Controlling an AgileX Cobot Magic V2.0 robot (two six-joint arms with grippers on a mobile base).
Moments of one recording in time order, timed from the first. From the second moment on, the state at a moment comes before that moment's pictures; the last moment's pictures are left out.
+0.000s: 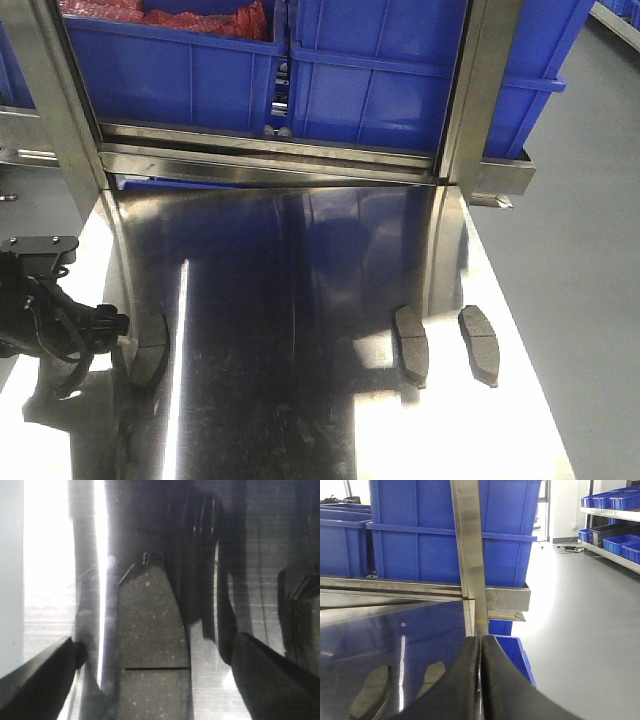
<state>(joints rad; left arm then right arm) -0.06 1.73 -0.88 0.06 0.45 -0.20 -0.01 -0.01 0.03 -0.02 0.08 0.07</state>
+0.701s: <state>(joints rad) -0.06 1.73 -0.88 0.06 0.46 -0.20 -0.01 -0.01 0.03 -0.02 0.08 0.07</state>
